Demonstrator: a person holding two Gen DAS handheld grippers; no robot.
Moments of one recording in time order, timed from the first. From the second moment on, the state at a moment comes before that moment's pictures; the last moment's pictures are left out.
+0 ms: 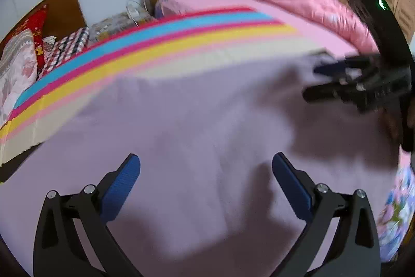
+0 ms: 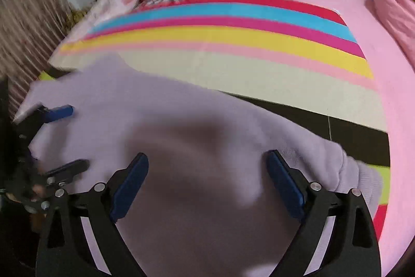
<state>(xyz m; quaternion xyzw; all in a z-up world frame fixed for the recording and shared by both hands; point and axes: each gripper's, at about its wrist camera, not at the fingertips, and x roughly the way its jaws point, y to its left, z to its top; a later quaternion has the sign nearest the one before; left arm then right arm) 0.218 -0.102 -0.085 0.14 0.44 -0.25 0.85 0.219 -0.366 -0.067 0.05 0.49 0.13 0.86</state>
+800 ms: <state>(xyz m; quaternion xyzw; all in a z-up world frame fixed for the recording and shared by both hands) 0.265 -0.263 -0.078 0.26 0.40 -0.30 0.83 0.063 -0.317 -0.088 0.01 0.45 0.18 0.87</state>
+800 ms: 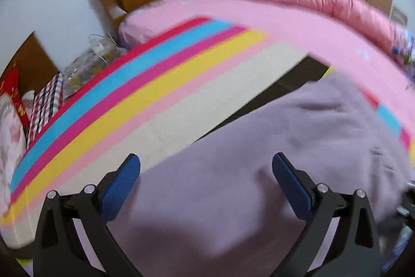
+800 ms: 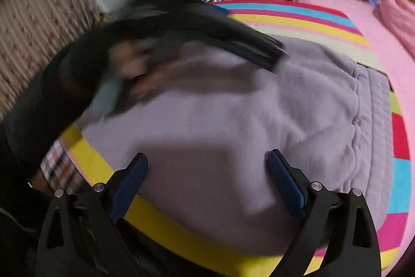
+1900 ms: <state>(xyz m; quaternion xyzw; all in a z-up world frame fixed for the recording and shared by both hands) 0.282 -0.257 -0.087 0.21 0.41 -0.32 0.83 0.015 -0.283 -0.085 -0.02 0.47 0.21 0.86</state>
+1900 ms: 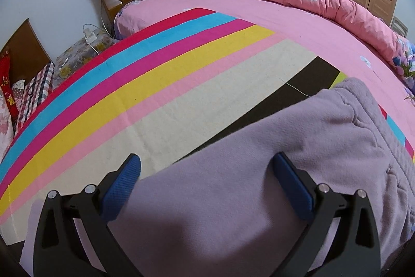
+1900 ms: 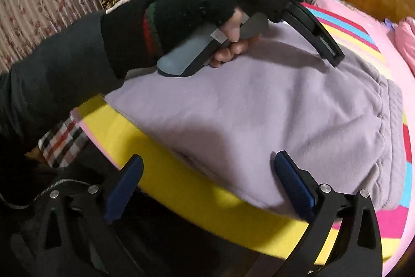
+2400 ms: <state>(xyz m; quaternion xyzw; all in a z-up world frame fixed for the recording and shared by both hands) 0.249 0.049 -0.056 0.00 0.44 -0.09 0.89 0.148 -0.231 -0.053 -0.01 0.43 0.23 0.87</state>
